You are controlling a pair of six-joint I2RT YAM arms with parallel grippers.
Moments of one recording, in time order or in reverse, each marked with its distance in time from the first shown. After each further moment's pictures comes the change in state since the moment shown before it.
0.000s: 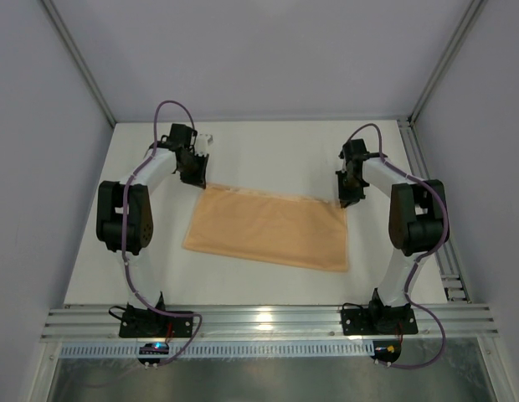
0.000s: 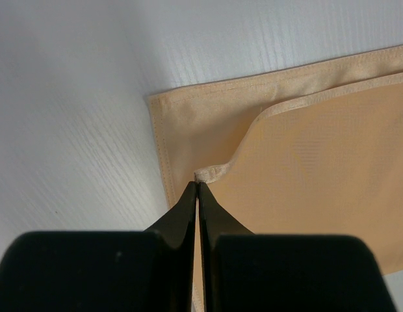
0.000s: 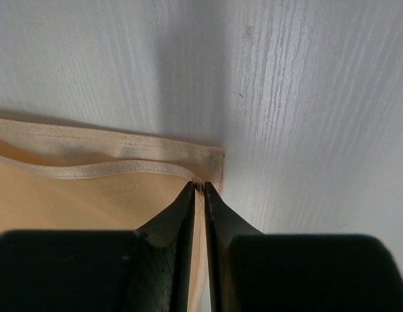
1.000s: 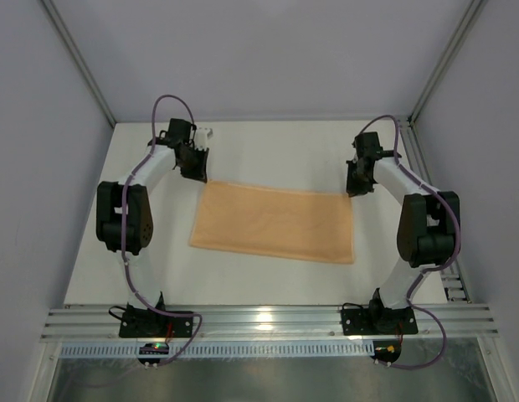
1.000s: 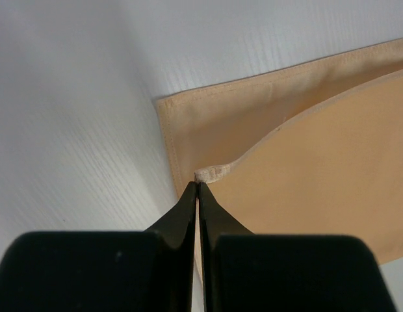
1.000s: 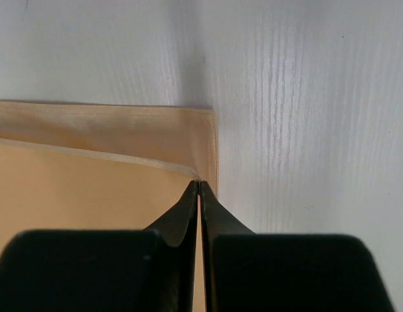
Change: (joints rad) left arm 0.002 -0.001 0.035 -0.002 0.012 -0.005; right arm -0.037 -0.121 -0.011 0.034 0.030 0.049
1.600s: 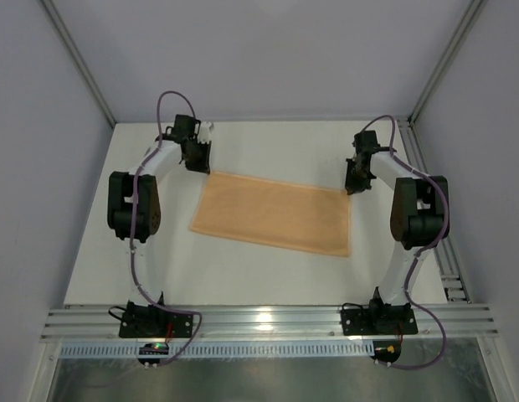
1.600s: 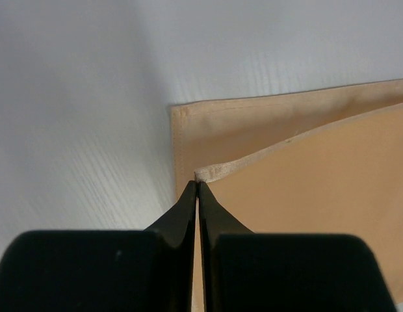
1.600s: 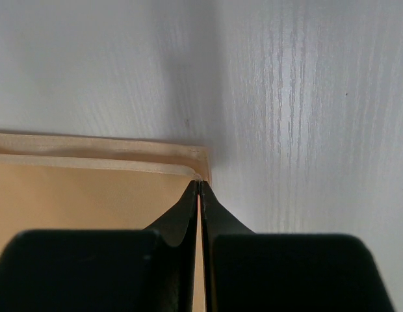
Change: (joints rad) left arm 0.000 0.127 0.147 0.076 -0.019 -0.060; right arm -0.041 0.166 0.098 0.034 -0.024 0.015
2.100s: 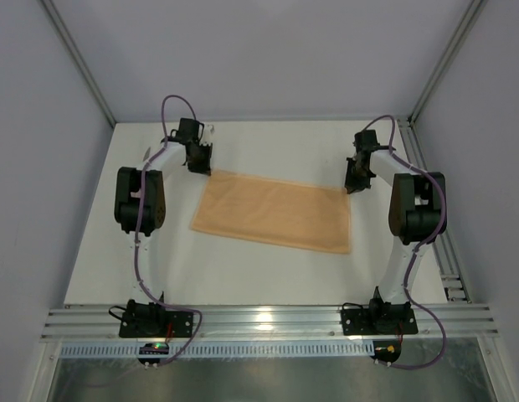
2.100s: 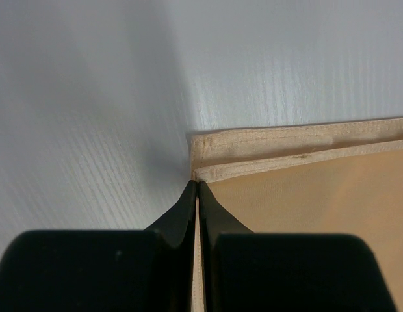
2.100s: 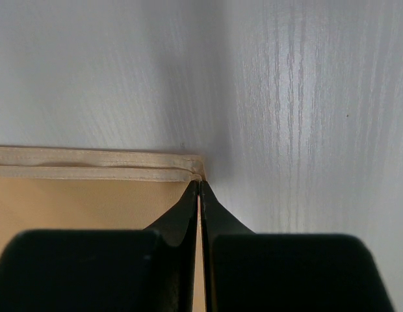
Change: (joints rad) left arm -0.001 0.132 0.034 0.061 -0.058 -0.041; right arm -0.015 0.065 0.035 0.015 -0.006 0.016
